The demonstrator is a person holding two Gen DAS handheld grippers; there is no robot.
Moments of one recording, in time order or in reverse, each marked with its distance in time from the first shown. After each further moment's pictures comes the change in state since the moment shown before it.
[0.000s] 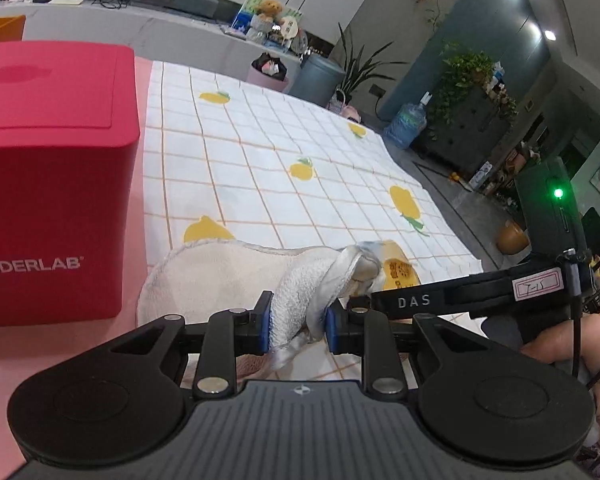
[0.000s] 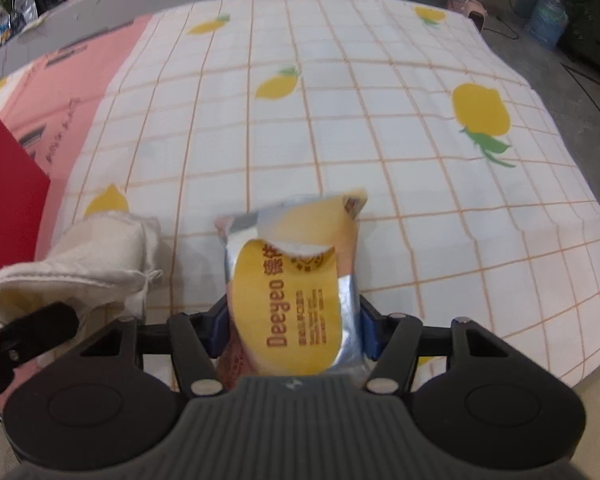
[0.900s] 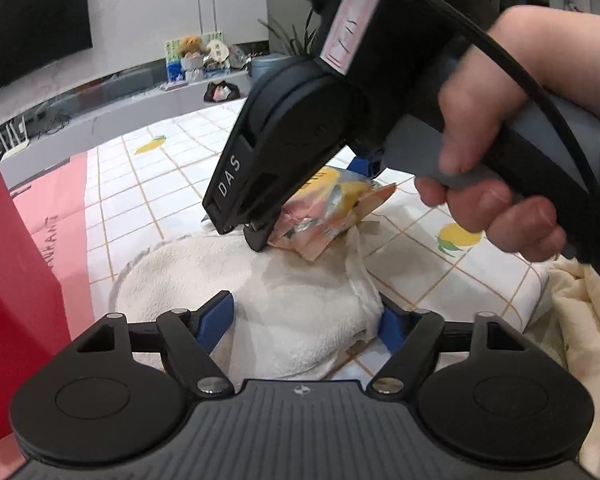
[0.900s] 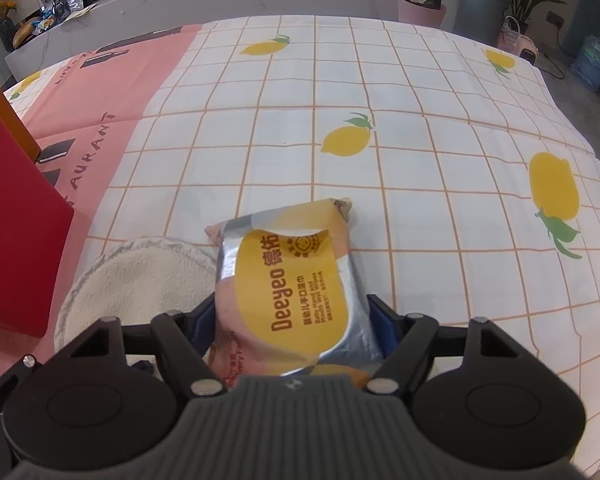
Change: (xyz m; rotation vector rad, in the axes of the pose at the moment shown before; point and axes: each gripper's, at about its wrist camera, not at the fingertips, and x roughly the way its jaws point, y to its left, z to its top) left arm 0.050 -0.073 -0.056 0.525 -0.021 0.179; right arm 0.024 0.017 0.044 -0.069 -0.046 0.107
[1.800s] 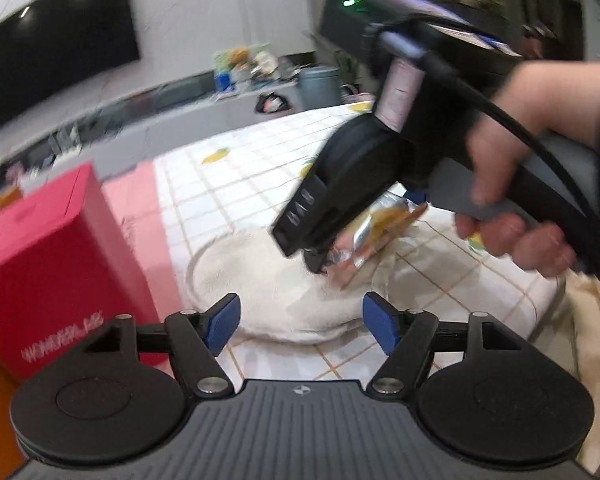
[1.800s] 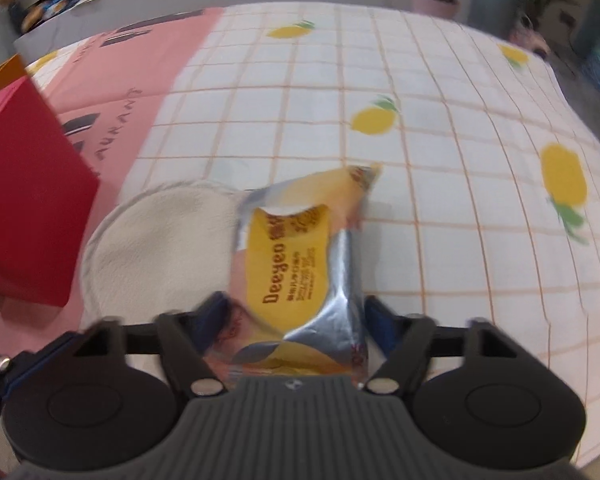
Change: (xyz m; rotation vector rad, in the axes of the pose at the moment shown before) left arm -0.055 0.000 -0.005 0.021 -0.025 0.166; right arm -0.006 0.009 -0.011 0.033 0.047 0.022
